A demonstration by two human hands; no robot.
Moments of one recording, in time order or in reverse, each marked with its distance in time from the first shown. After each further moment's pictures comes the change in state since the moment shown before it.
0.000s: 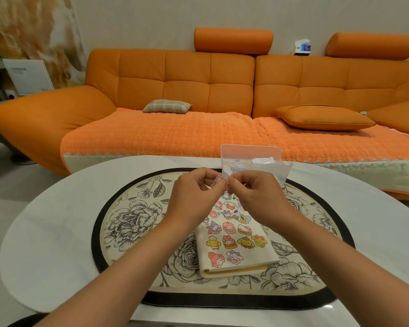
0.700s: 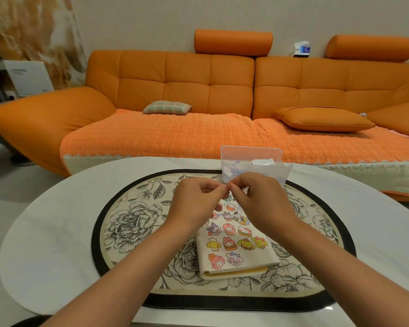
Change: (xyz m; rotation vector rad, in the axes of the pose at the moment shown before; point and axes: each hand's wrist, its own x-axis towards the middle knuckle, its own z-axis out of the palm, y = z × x) left_hand -0.004 0.011 0.001 0.017 -0.076 -0.173; right_hand -0.003 0.004 0.001 -0.487 0.126 -0.149
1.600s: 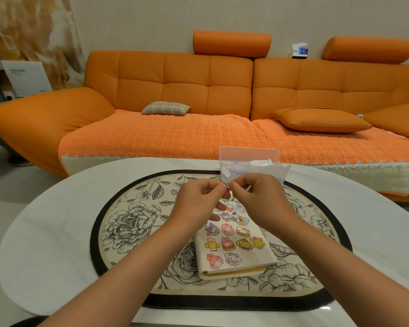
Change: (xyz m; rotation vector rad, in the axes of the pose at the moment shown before) left_hand 0.000 -0.002 0.004 -0.171 -0.091 -0.046; right_hand 0.004 0.003 -0.002 0.224 -0.047 0.166
